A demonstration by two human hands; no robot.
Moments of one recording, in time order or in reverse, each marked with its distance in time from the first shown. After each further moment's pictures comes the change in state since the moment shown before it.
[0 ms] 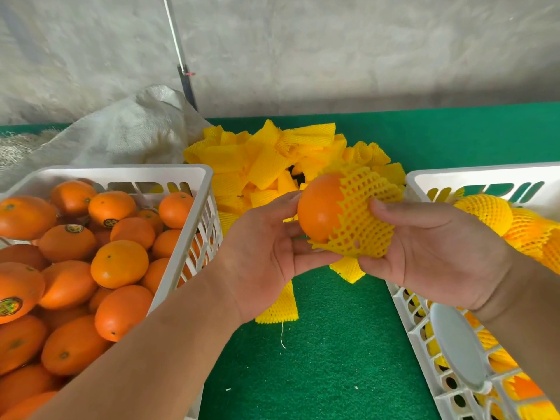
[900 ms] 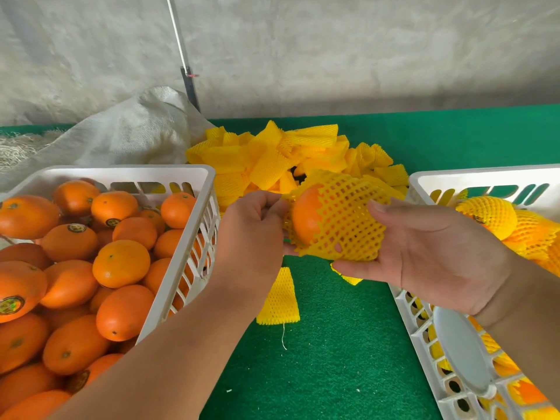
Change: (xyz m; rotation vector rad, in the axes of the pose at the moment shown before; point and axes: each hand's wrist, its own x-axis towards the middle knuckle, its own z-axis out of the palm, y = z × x) left_hand 0.010 -0.011 -0.015 0.694 0.547 0.410; right_hand 0.003 0.004 0.002 0.042 -0.090 -0.013
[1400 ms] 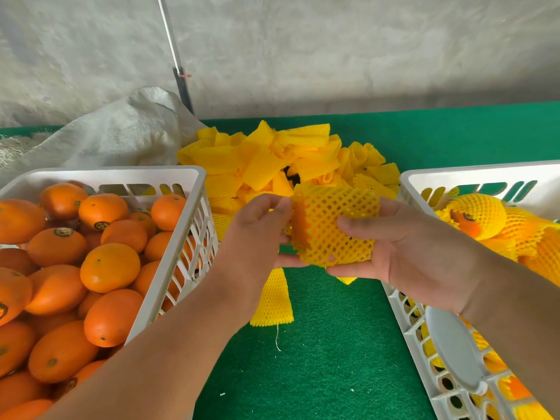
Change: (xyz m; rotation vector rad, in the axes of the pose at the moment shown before) left_hand -0.006 0.010 0.008 -0.232 -0.168 -0.226; right_hand 0.005 0.008 -0.002 -0.264 0.273 -0.041
